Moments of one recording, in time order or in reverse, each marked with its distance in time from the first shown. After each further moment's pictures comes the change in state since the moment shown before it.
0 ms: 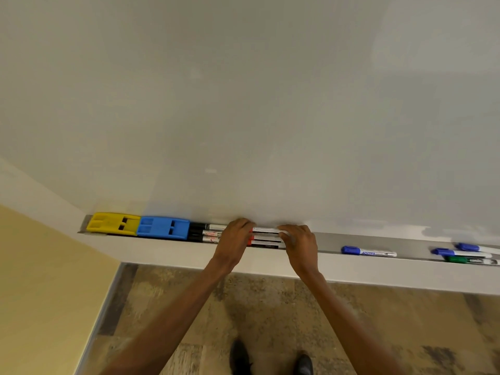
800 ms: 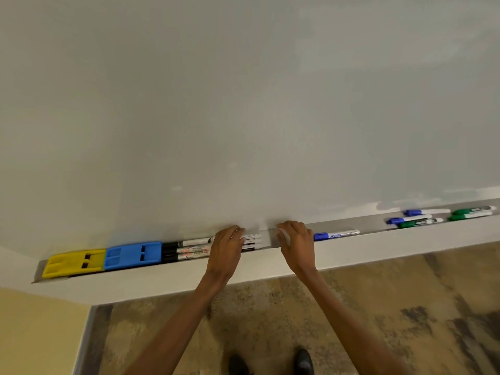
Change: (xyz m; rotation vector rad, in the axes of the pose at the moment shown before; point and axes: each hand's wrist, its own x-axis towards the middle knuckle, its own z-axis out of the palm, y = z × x) left_hand 0.000 0.029 0.015 -0.004 0.061 0.095; right_hand -0.019 0.029 -0.028 -0.185 0.191 0.063
